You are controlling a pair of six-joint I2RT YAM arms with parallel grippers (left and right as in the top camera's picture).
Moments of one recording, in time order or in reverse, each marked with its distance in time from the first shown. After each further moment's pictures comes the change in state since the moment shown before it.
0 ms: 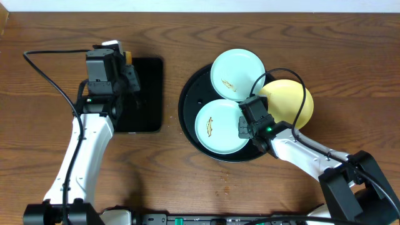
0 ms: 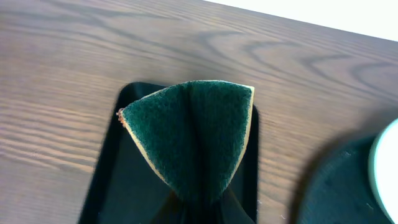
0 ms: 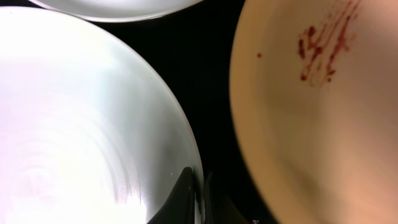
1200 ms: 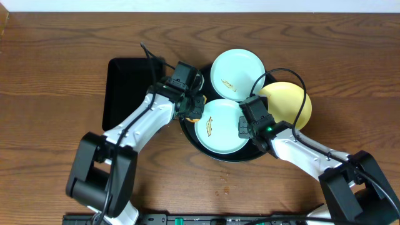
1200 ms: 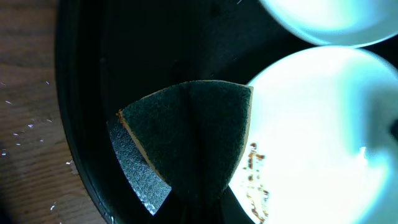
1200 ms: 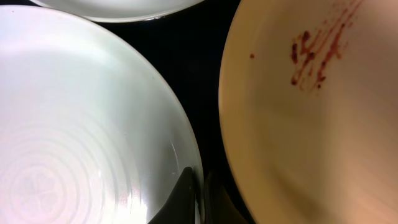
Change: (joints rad) left arm -0.435 0.365 0.114 -0.243 0.154 -0.054; right arm 0.000 0.000 0.000 0.002 -0.009 0.000
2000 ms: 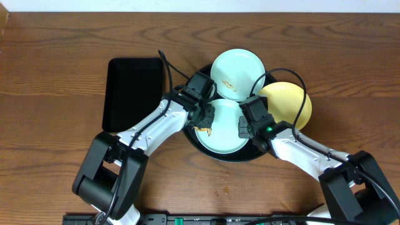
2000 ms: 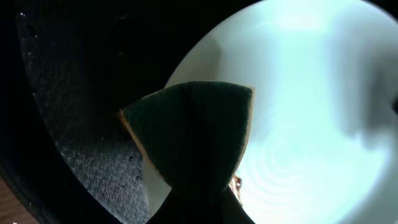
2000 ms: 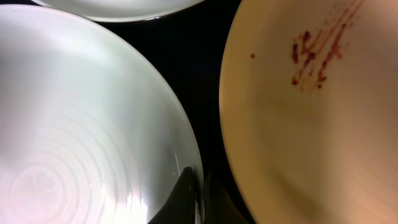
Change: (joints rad) left arm -0.113 0.017 -0.027 0.004 -0.054 -0.076; right arm 0.000 0.000 0.000 0.000 -0.001 0.000
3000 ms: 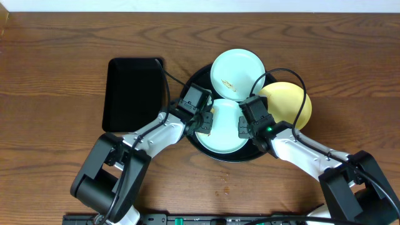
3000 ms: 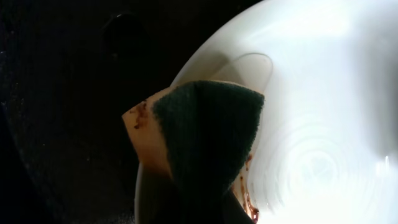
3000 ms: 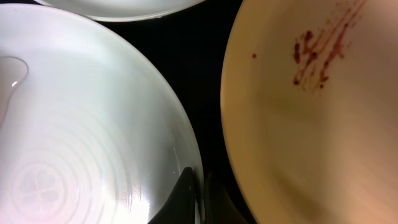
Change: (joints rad) left arm -0.008 -0.015 -0.191 0.289 -0.018 -0.026; right arm 0.000 0.000 0.000 0.000 -0.003 0.000
